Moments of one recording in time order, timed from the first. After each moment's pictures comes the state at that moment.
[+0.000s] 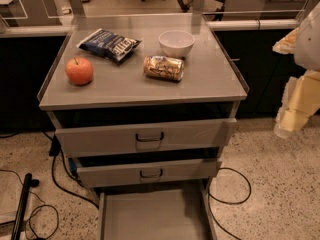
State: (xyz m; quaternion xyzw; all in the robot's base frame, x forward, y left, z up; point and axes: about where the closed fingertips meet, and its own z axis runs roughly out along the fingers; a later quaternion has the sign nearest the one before) arm 0.438 -0.216 0.977 -0.60 0.78 -0.04 0.16
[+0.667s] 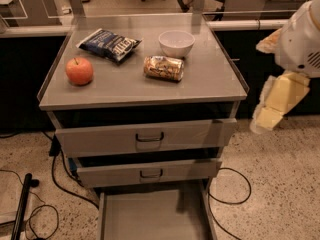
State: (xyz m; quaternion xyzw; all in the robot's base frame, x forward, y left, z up) arm 0.451 -0.189 0.972 -0.60 0.77 -0.01 0.20
